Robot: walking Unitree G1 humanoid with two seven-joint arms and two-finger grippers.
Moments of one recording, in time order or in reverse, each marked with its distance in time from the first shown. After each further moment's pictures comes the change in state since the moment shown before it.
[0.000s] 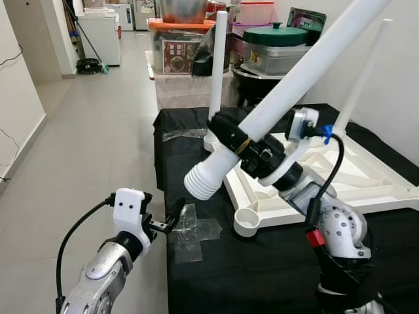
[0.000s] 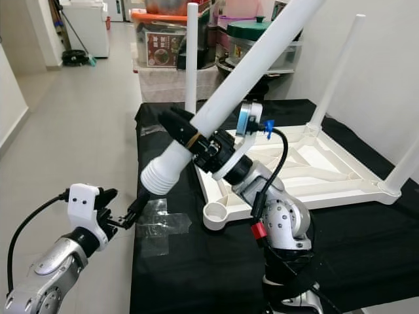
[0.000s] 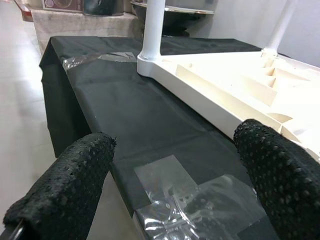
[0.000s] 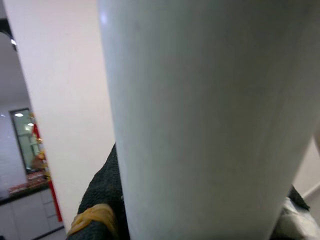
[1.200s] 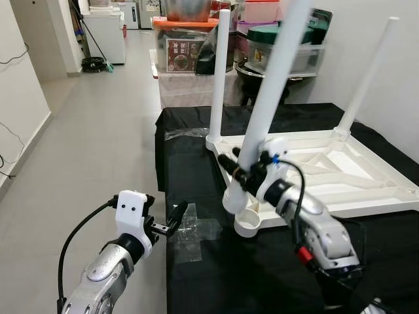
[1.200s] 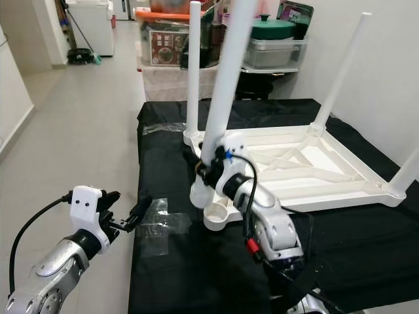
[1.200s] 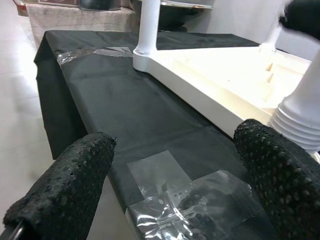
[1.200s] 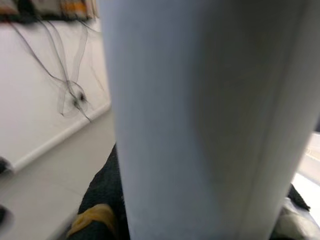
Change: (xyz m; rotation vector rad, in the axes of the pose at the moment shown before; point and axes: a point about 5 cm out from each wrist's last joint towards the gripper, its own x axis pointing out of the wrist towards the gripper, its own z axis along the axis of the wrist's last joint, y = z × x) left arm 0.000 -0.002 -0.002 -0.001 0.011 -0.016; right arm -0.052 -0.063 -0.053 -0.529 0.463 -0.649
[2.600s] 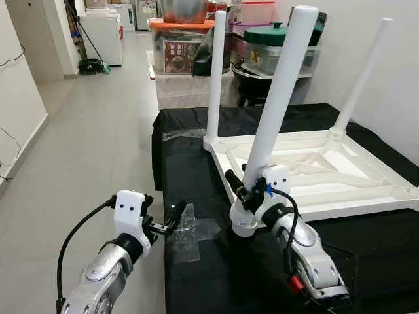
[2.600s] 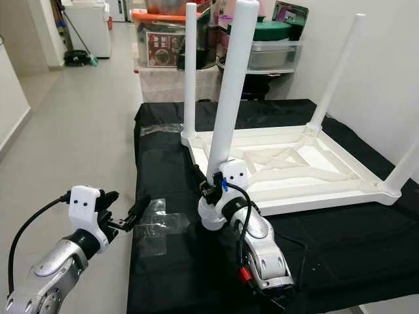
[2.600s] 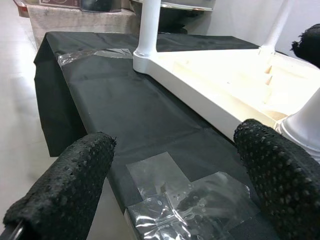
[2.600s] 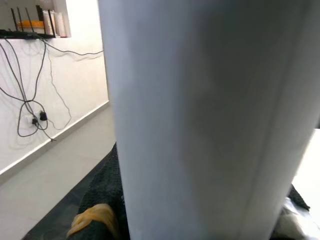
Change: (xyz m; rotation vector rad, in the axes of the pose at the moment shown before) left arm 0.000 0.002 0.000 -0.008 -0.002 0.009; right arm -0.016 0.007 -0.030 -0.025 -0.095 -0.150
